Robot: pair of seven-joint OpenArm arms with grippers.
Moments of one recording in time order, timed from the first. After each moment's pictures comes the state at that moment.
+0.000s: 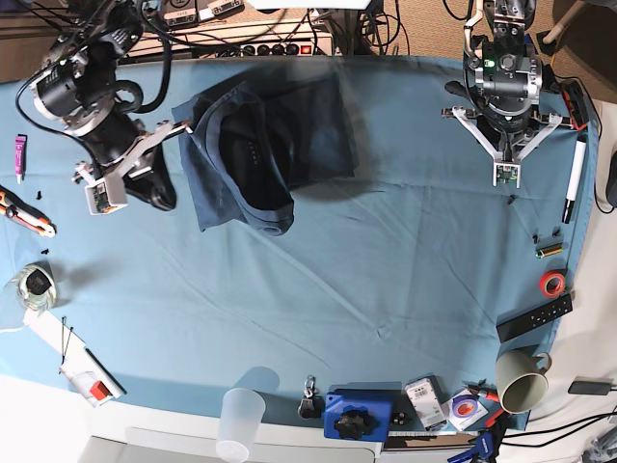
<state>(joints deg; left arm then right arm) 24.4 -9.4 -0.2 123.8 11.8 5.6 65.7 -12.3 5.1 34.8 127.8 43.0 40.0 -72.8</state>
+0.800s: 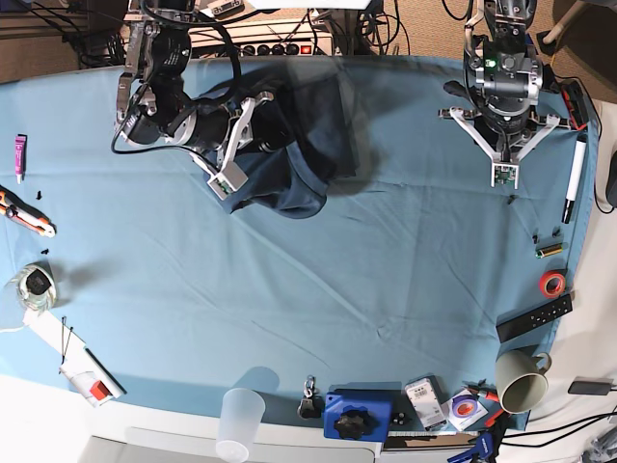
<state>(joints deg) 24.4 -9.4 -0.2 123.8 9.8 5.3 64.6 -10.9 5.4 11.3 104.8 47.3 40.0 -80.2</state>
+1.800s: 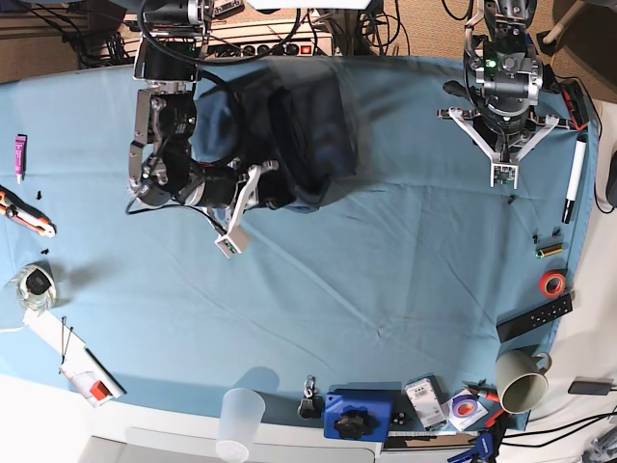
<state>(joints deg) 24.4 -9.4 -0.2 123.8 9.2 5.4 64.4 5.5 5.4 9.0 88.4 47.9 39.9 -80.0</state>
